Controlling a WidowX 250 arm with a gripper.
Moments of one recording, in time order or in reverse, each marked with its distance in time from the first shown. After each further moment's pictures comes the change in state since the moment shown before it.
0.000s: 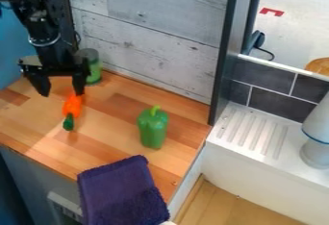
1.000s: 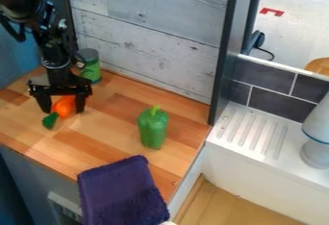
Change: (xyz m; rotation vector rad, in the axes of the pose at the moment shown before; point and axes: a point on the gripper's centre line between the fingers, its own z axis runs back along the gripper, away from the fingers) arm 0.014 0.013 -0.061 0.109 0.060 0.072
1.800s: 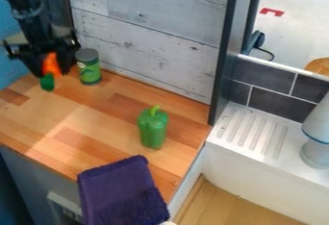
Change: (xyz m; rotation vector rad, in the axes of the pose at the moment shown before) arm -0.013 0.008 0.105 -0.171 -0.055 0.098
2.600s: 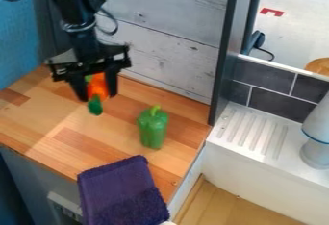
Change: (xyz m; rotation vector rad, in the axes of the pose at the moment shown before) arm -0.071 -0.075 0.009 -0.019 0.125 0.049
